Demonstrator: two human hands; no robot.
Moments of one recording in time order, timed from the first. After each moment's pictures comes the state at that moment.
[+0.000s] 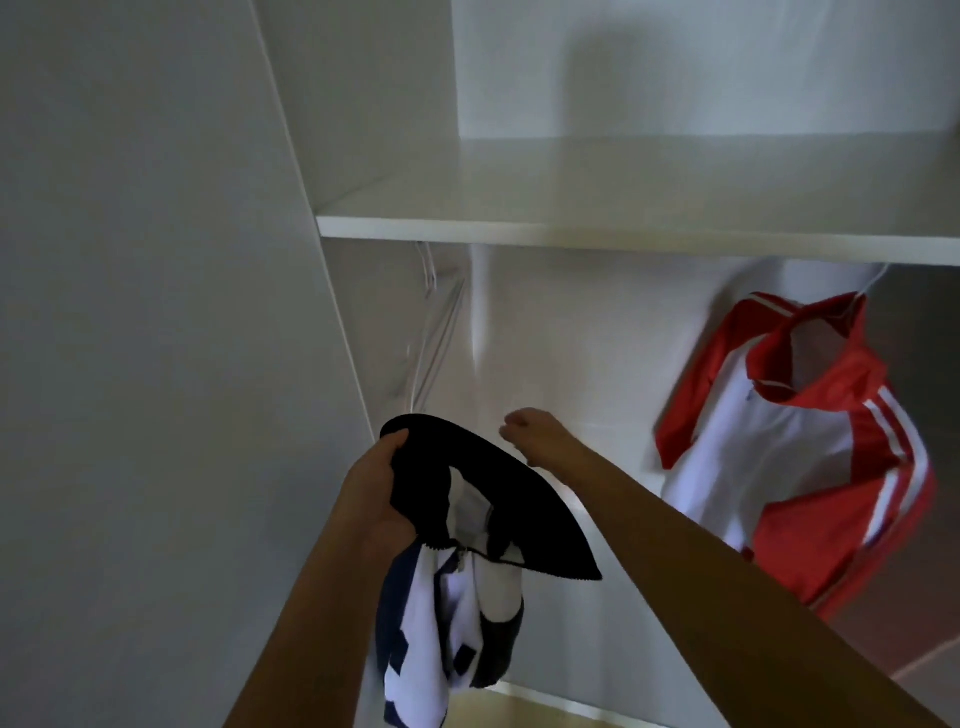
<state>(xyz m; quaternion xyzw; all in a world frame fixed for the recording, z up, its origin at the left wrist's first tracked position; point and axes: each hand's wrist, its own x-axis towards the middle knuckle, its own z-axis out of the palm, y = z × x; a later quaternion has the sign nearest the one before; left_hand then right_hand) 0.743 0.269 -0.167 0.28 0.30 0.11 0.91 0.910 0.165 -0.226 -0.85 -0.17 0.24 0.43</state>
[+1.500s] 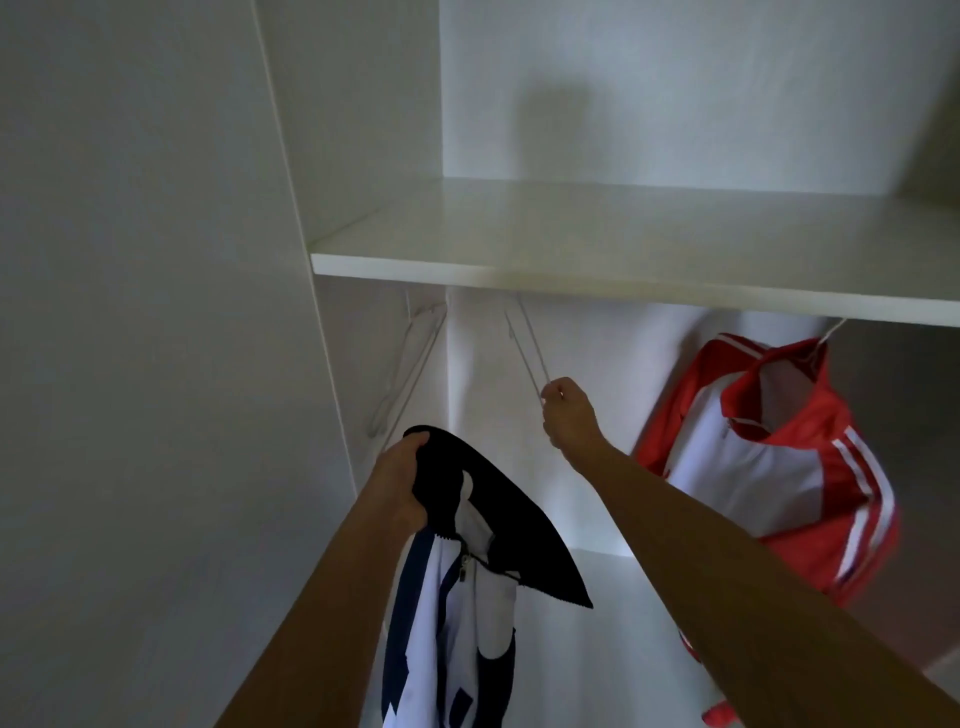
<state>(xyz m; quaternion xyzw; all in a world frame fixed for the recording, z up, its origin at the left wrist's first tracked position) 0.815 0.295 -0.179 0.38 0.32 0.07 0.86 0.980 0.161 -0.212 -0.79 -0.10 0.04 0.60</state>
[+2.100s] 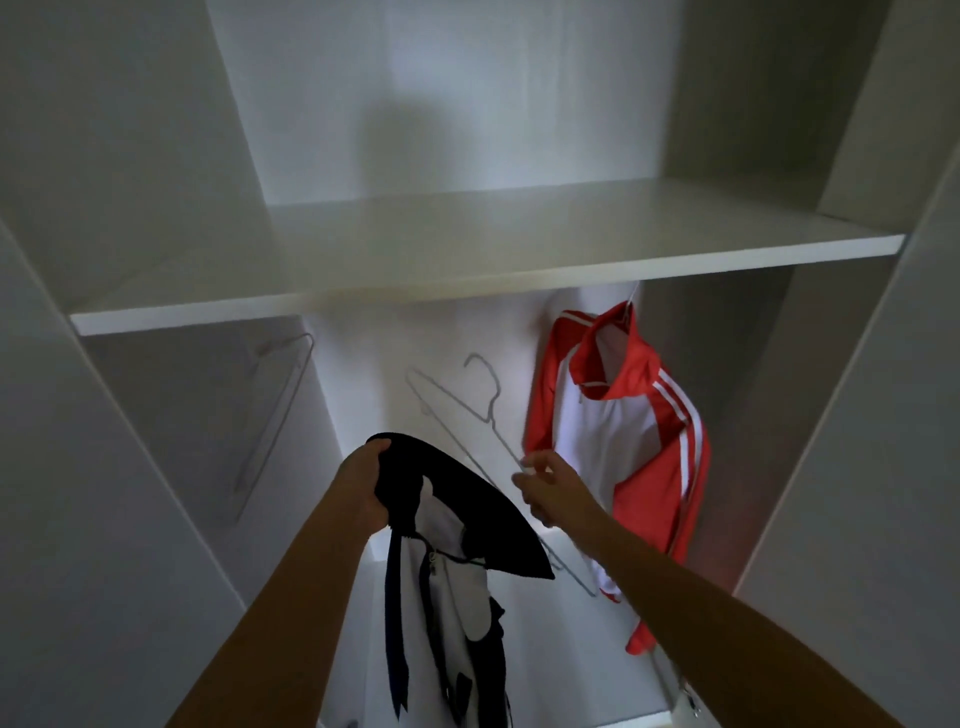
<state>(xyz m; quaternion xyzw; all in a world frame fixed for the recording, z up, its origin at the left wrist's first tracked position) 0.872 0.217 -0.181 0.50 0.29 -0.03 0.81 0.908 -0.001 -0.259 -0.75 -0.02 0.09 0.65</state>
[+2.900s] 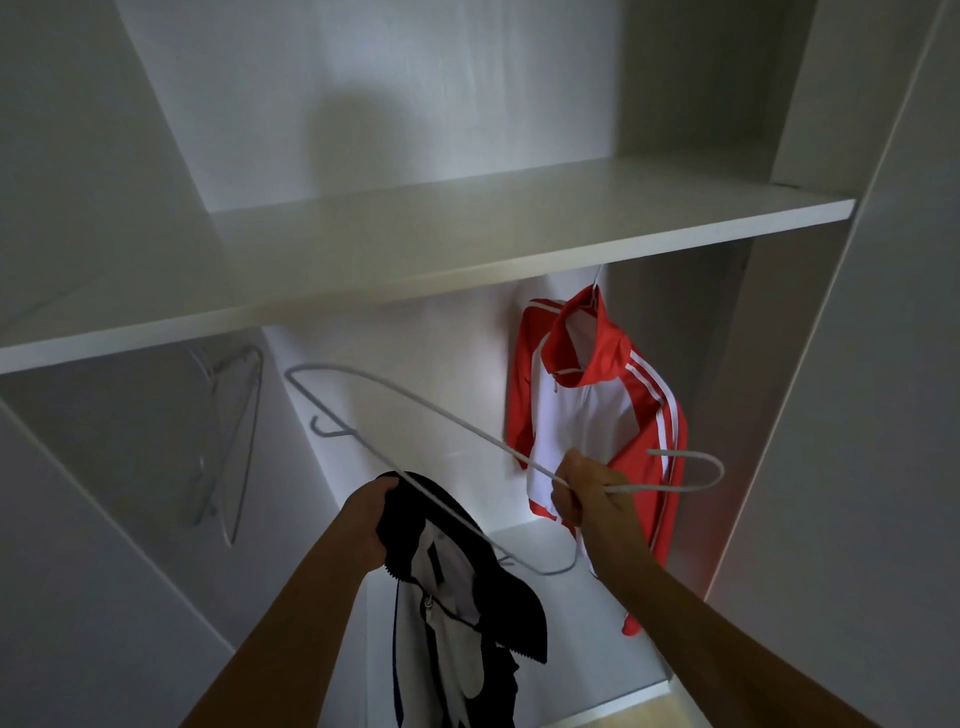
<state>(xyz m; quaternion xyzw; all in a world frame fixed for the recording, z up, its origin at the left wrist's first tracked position) 0.878 0.200 -0.213 0.57 0.29 -0.11 0.76 0.839 -0.019 -0.222 -0.62 -0.09 -0.12 0.77</state>
